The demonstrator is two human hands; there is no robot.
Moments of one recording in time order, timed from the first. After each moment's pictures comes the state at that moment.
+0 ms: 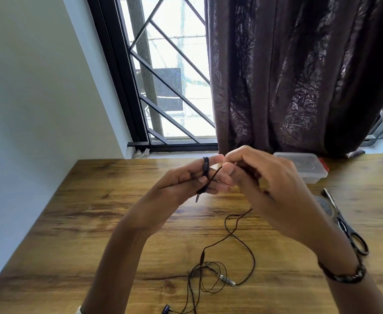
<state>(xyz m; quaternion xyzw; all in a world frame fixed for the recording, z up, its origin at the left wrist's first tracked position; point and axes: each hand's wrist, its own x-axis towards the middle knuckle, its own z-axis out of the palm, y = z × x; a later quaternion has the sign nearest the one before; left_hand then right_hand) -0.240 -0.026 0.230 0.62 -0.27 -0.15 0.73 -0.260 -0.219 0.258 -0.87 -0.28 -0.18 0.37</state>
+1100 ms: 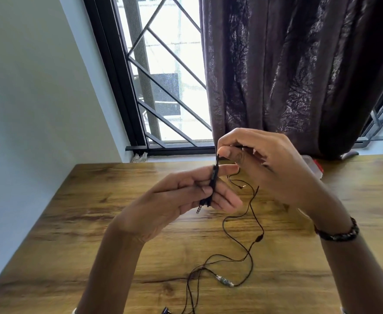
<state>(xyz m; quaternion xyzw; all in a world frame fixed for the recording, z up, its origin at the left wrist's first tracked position) -0.253 -0.025 0.247 0.58 -0.35 -0.22 0.70 -0.234 -0.229 0.277 -0.85 -0.34 -0.19 0.36</state>
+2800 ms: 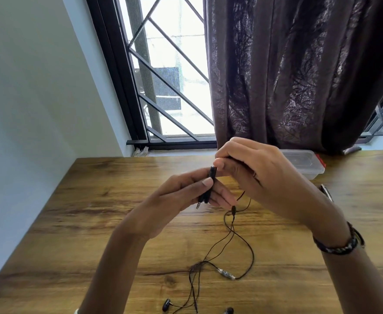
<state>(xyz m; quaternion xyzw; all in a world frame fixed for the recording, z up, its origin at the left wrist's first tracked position) -0.254 -0.024 0.228 0.63 -0.30 -0.19 0.69 -0.243 -0.218 0.261 -0.86 -0.37 -0.17 0.32</state>
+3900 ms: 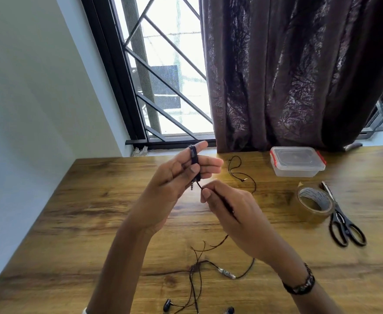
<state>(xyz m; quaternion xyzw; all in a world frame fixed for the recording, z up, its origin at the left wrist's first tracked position) -0.241 -0.031 0.223 0.63 -0.23 -0.06 0.74 -0.266 -0.192 0.189 -0.84 -0.29 -0.10 0.45</state>
